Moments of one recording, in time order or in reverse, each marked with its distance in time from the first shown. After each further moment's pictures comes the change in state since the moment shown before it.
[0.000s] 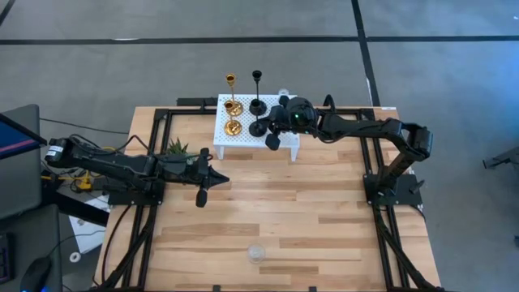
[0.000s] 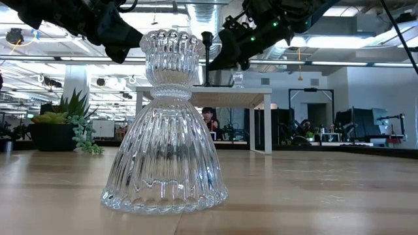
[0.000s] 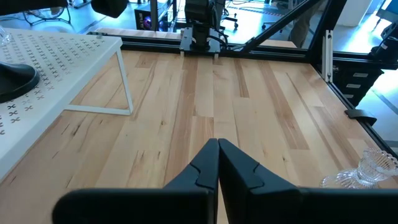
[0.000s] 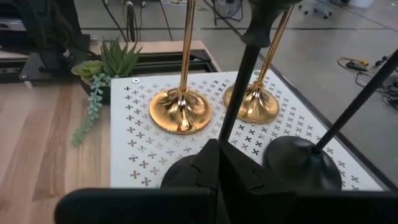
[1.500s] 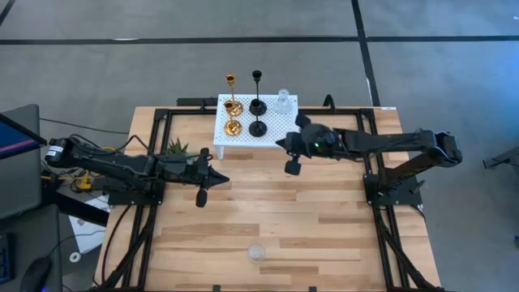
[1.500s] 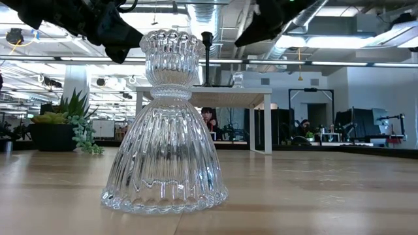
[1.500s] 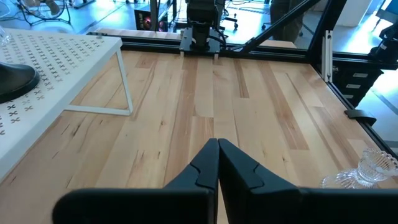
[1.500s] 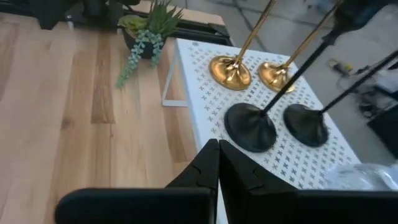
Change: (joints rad) left arm 0.000 0.000 0.000 0.000 0.000 0.000; right arm 0.289 -0.292 -0.082 -0.357 0.311 -0.055
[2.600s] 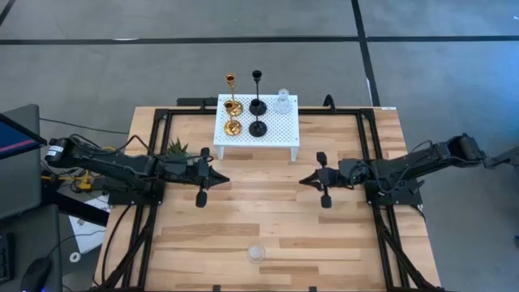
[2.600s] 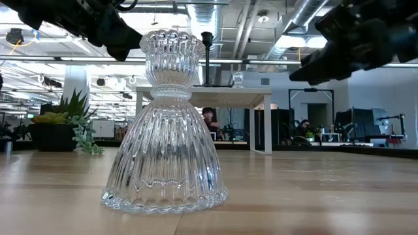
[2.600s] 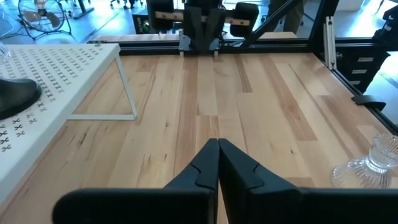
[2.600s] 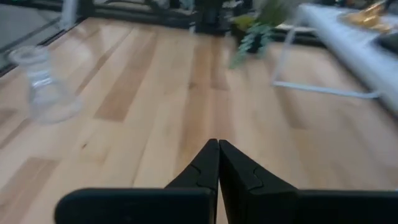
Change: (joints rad) left arm 0.000 0.006 -0.001 0.001 0.000 0.087; right arm 0.185 -0.350 -0.775 0.592 -0.213 0.106
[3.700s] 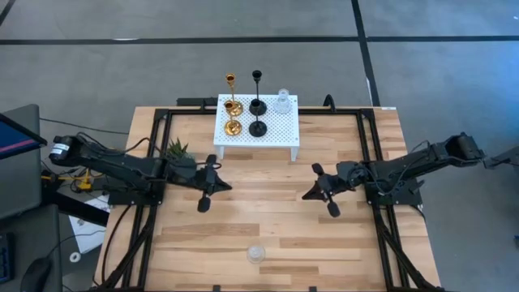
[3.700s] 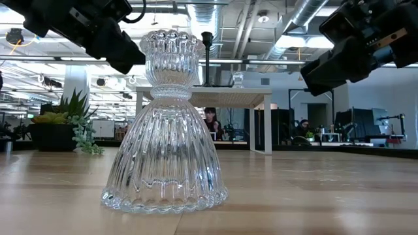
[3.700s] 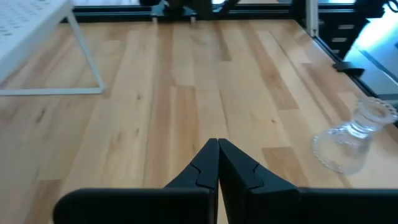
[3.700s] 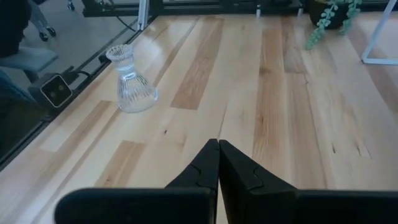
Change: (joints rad) left arm -0.004 0.118 0.001 0.003 0.091 -0.011; right arm 0.011 0.035 -0.012 0.000 -0.255 0.131
